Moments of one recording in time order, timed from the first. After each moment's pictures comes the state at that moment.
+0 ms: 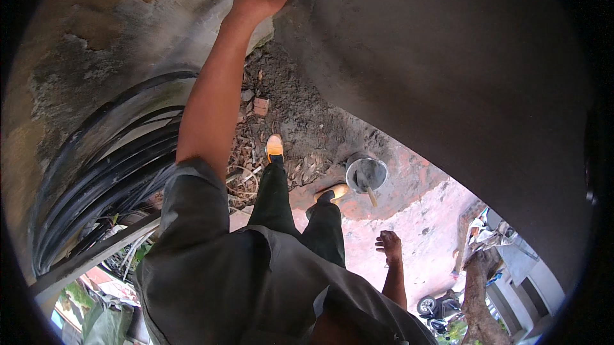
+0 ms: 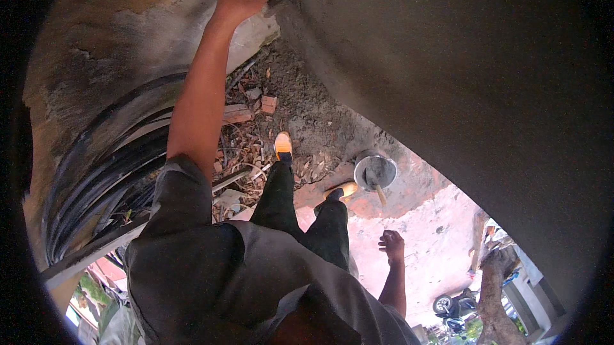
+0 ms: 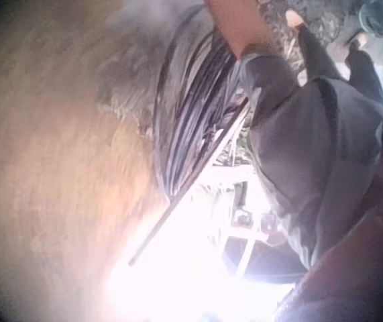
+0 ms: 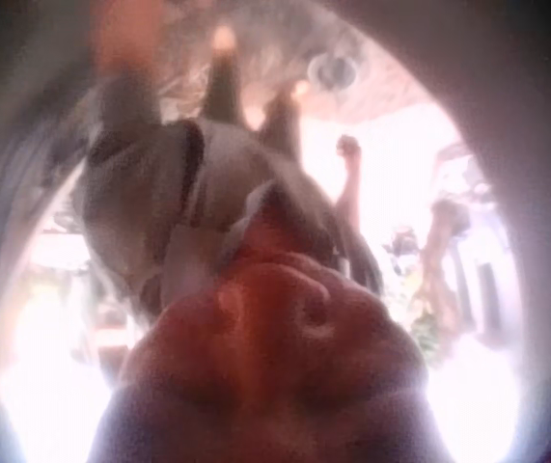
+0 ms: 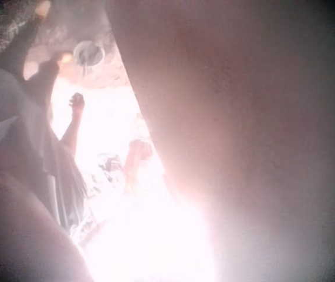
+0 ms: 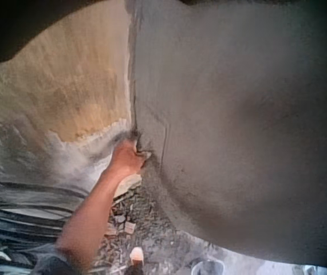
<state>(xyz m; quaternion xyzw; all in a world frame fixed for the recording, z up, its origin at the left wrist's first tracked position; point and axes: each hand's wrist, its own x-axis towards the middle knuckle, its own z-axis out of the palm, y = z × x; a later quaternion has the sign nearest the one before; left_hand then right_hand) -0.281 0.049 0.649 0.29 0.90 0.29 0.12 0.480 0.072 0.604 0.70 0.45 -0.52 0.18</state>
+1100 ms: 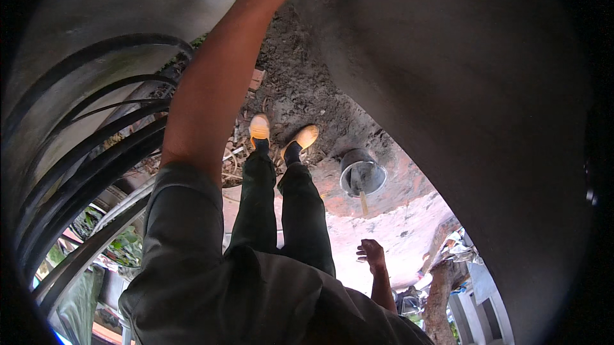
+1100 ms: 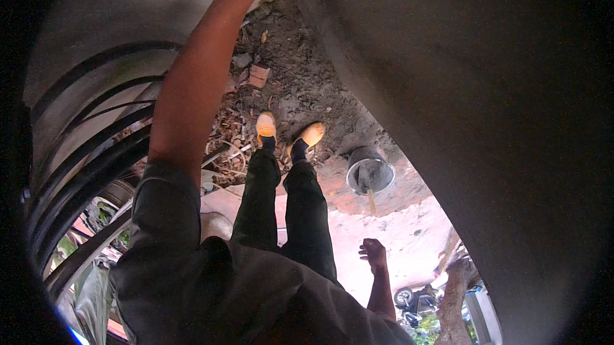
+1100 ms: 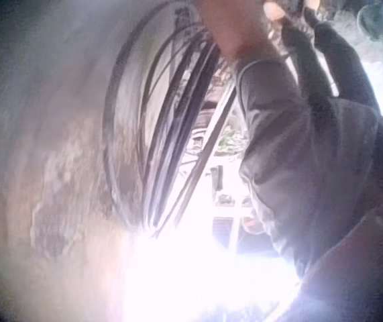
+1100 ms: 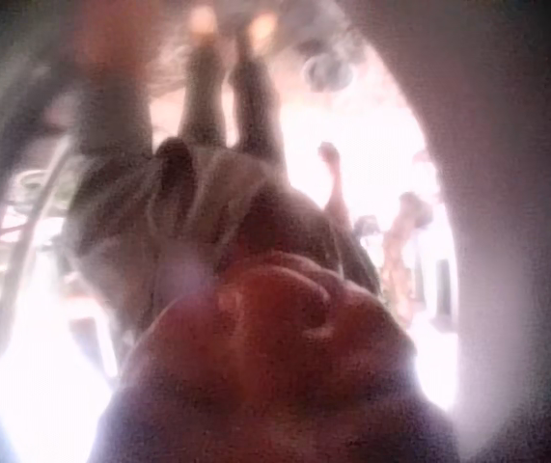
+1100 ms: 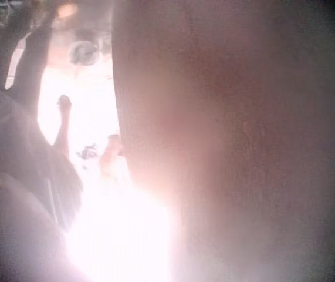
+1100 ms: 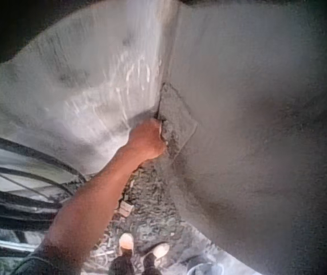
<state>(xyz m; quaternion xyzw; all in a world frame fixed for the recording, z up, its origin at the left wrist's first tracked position) -0.296 0.059 0.439 0.25 0.94 0.19 0.17 0.475 0.088 0.501 0.69 0.42 -0.50 0.31</state>
